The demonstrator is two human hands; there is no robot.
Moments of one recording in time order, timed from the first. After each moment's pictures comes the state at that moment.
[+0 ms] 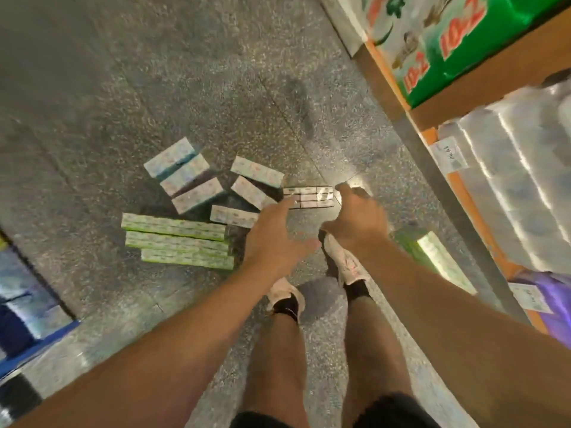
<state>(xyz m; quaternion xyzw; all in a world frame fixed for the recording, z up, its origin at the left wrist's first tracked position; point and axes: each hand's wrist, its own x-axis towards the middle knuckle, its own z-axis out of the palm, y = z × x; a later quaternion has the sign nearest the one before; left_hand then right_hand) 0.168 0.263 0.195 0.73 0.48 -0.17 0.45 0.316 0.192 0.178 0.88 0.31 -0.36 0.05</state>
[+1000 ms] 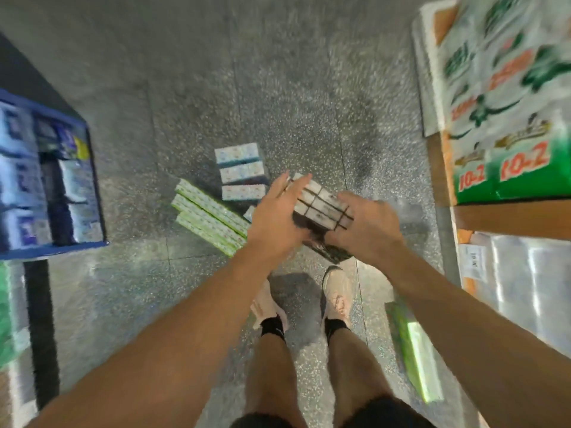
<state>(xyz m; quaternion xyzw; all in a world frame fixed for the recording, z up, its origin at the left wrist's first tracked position) 0.189 0.323 0.272 0.71 0.59 -0.01 0.38 0.361 0.285 0.292 0.71 0.58 -0.40 -0.02</state>
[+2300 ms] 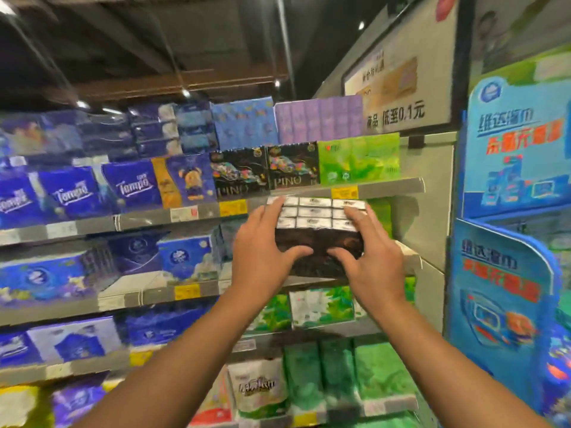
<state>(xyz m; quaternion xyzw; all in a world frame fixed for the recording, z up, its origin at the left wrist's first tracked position) -0.663 -0.090 0.970 0.22 0.84 0.29 -0.39 -0.627 0.089 0.931 -0.04 0.78 -0.35 -0.52</state>
